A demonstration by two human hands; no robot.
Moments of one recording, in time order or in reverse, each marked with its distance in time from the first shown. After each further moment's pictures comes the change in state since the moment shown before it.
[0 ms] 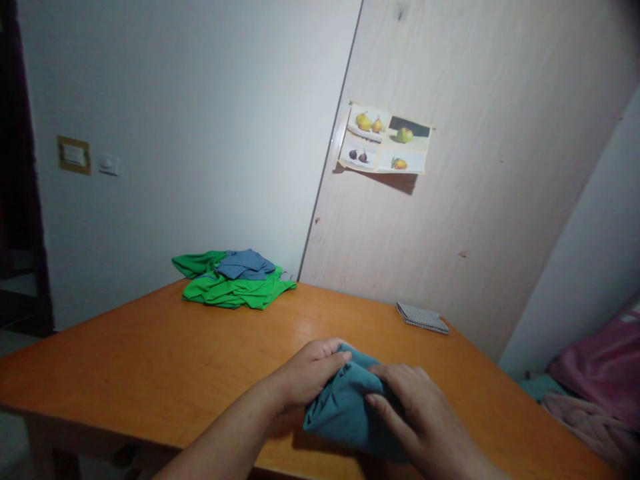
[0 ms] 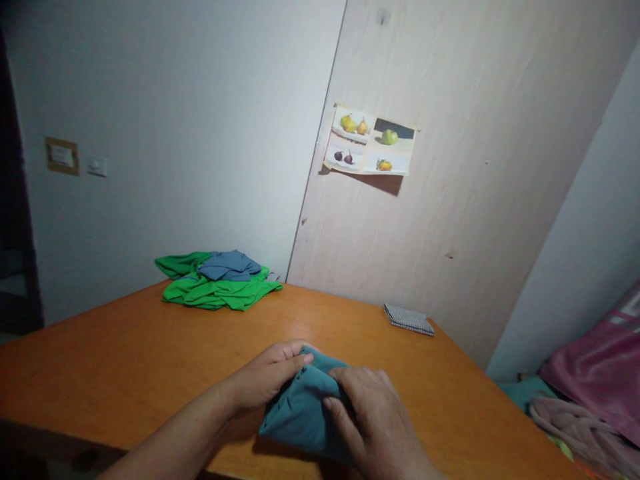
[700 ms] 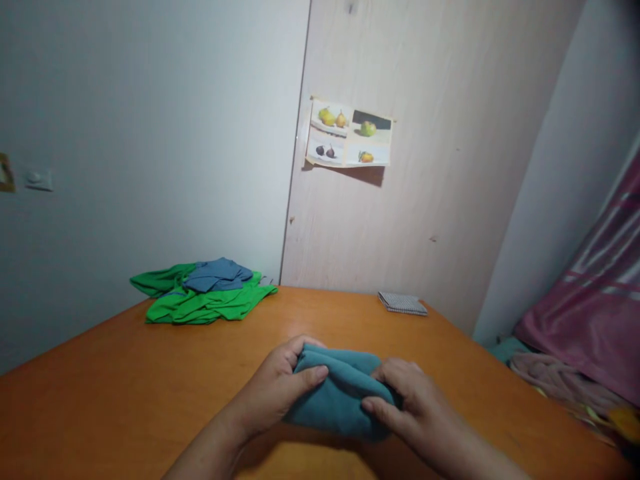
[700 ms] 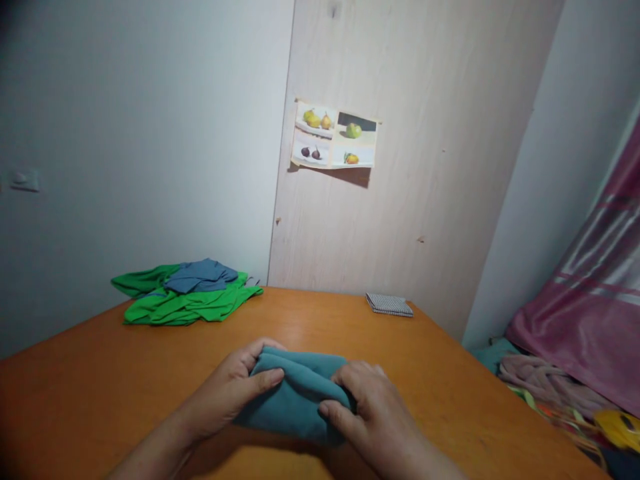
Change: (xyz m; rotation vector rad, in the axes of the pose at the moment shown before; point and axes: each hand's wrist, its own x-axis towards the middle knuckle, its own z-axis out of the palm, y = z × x) left_hand -0.021 0.010 -0.001 0.070 0.048 0.071; right_hand -0.013 0.019 -0.006 0.107 0.035 0.145
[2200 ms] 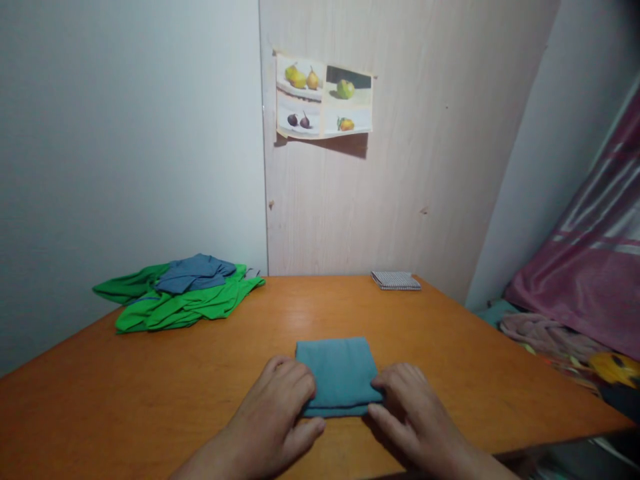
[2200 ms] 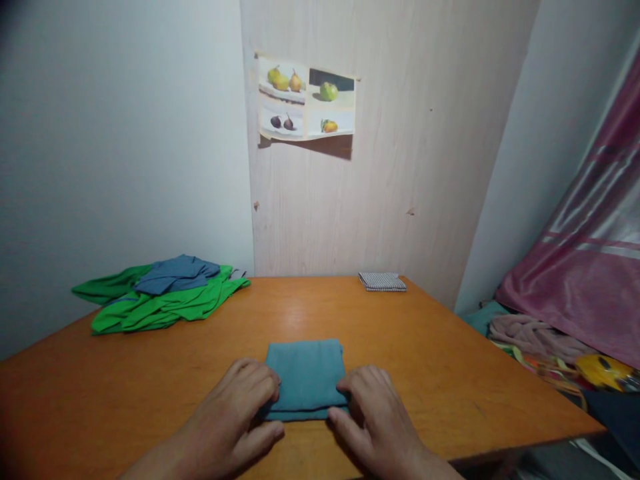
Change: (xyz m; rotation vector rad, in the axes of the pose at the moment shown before) left_hand -0.007 -0.036 0.004 1.317 -0.136 0.318; right_hand -0.040 0.064 0.056 -0.040 0.196 -0.045
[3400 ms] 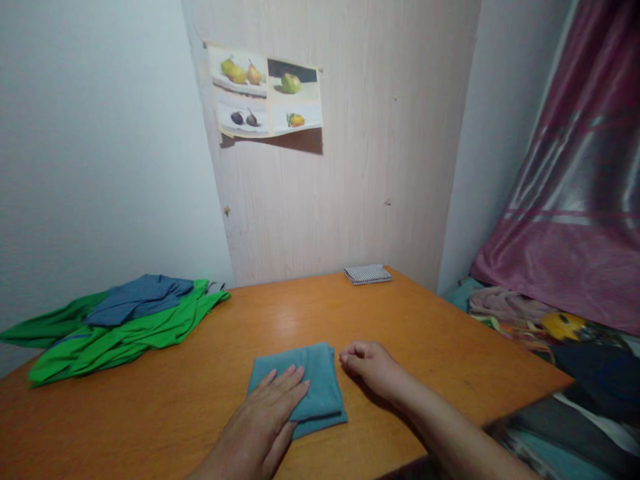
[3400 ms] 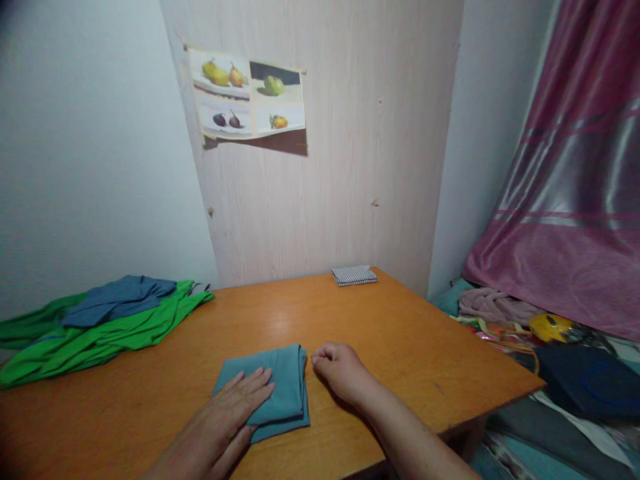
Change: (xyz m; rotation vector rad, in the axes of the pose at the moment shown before) left_hand 0.018 -0.022 0.054 0.155 0.053 0.193; right_hand 0.046 0.060 0.022 0.793 -0.041 0.634
